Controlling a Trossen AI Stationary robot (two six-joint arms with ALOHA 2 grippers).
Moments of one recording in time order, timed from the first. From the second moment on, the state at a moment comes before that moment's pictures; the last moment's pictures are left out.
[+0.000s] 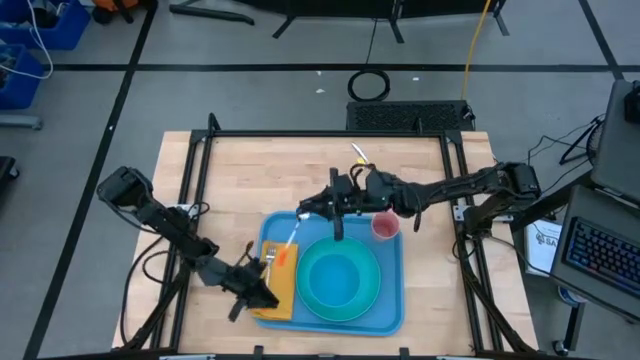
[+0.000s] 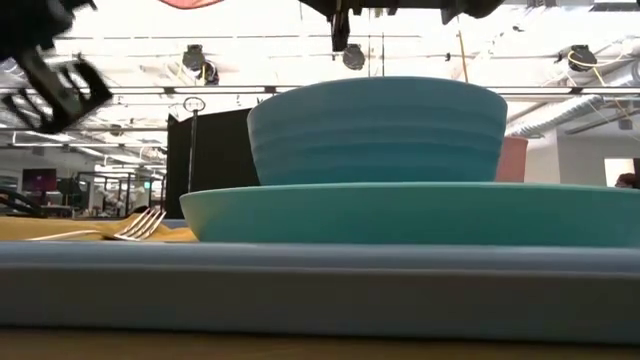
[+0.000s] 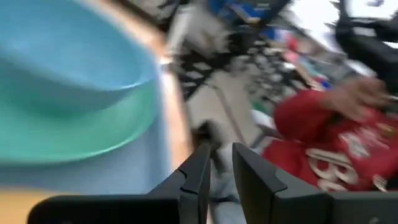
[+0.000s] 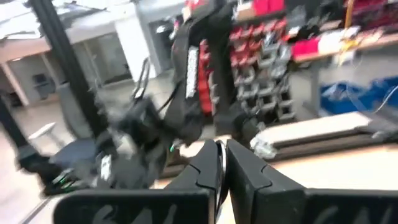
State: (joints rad) left arm -0.72 1.52 0.40 0.96 -0.20 -0.75; right arm 0.05 1.60 1.05 0.58 -0.05 0.25
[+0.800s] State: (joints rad) left arm -0.82 1.31 0.40 0.97 -0.21 -0.19; right arm 0.05 1.91 1.20 0.54 -0.21 0.49
